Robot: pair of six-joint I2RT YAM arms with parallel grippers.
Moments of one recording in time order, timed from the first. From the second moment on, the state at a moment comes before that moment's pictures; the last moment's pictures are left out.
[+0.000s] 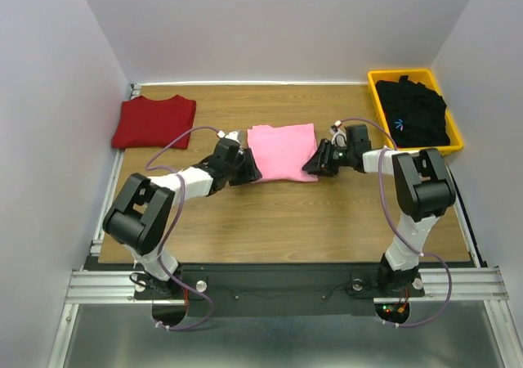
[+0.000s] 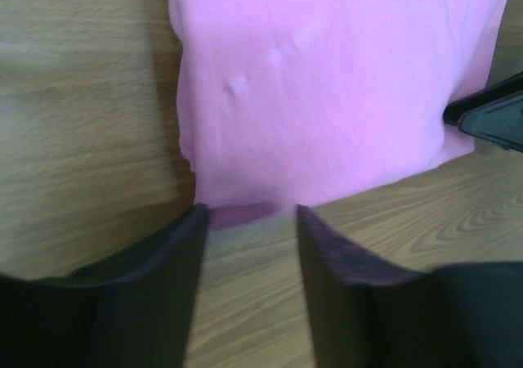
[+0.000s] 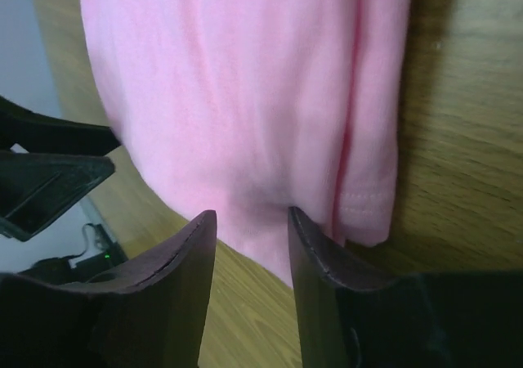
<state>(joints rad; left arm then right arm) -0.52 1.64 0.81 0.09 0.10 -0.66 0.18 1.89 0.97 0.09 -0.73 0.57</state>
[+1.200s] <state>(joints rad) -0.16 1.42 0.84 -0.23 -0.22 -0.49 0.90 2.17 1.70 -0.47 0.18 0.02</state>
